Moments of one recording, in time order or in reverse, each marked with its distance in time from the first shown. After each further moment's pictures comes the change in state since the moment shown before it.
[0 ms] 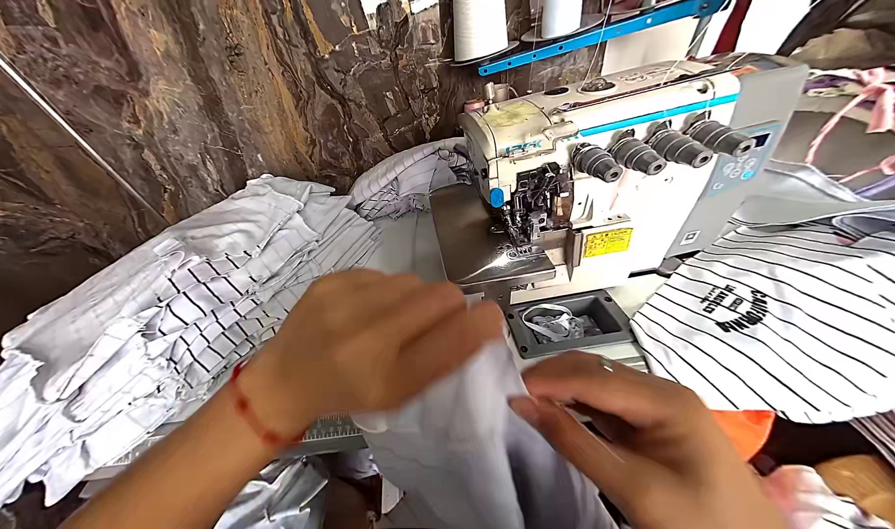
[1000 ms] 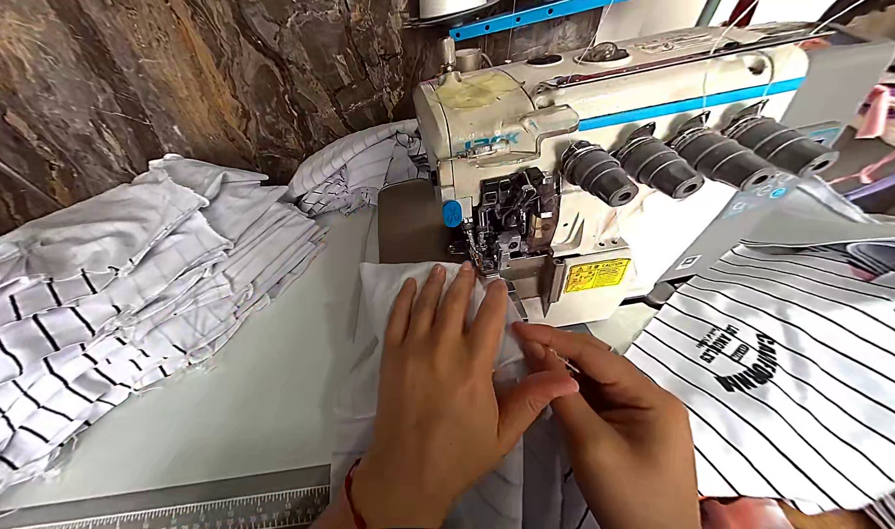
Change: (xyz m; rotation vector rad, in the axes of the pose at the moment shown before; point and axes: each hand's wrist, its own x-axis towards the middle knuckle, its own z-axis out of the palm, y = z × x) left_hand 0.013 0.067 0.155 0.014 -0.130 -0.753; right_hand 0.023 0.087 -0.019 -0.214 0.409 0.114
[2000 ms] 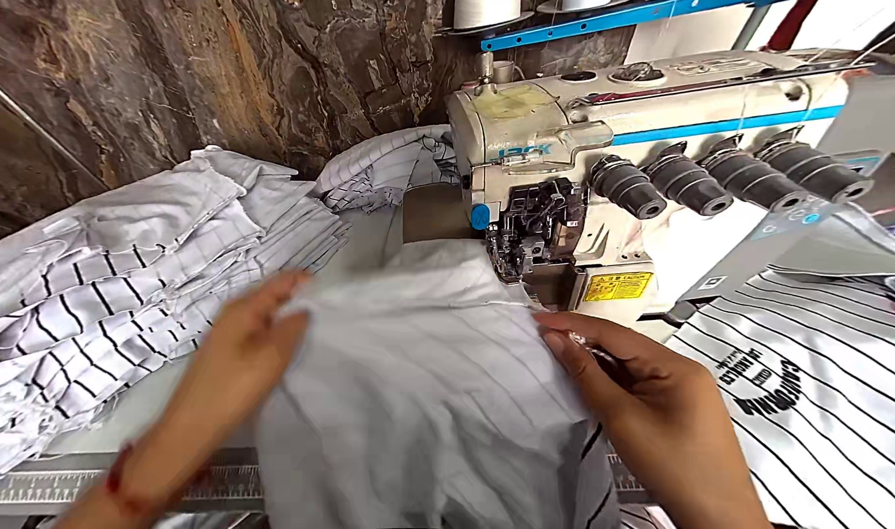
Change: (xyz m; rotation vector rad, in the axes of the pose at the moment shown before) left_hand -0.018 -0.100 -0.102 -0.316 -0.083 -0.494; right_hand 0.026 0.008 -0.023 -0.106 -0.211 -0.039
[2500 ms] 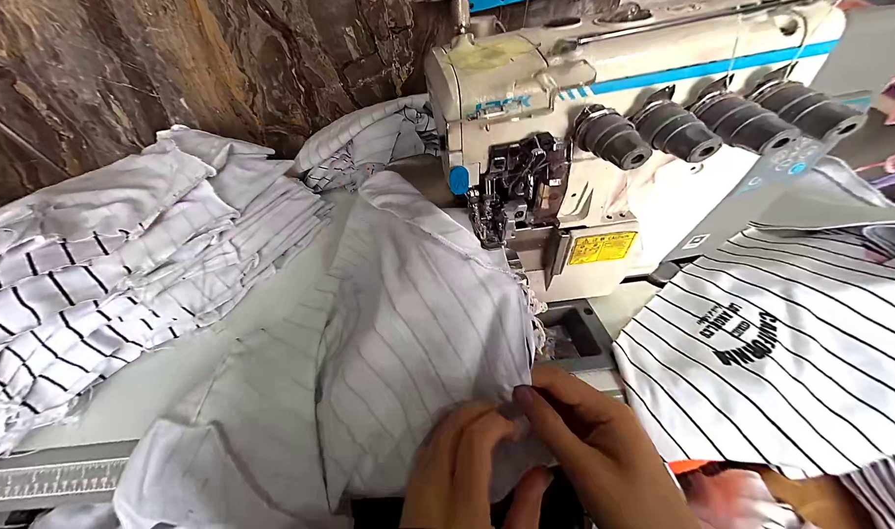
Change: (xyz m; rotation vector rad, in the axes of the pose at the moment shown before) left_hand -0.125 0.064 0.131 -0.273 -0.102 0.206; right_hand -0.064 0.002 0.008 0.288 -0.192 0.210
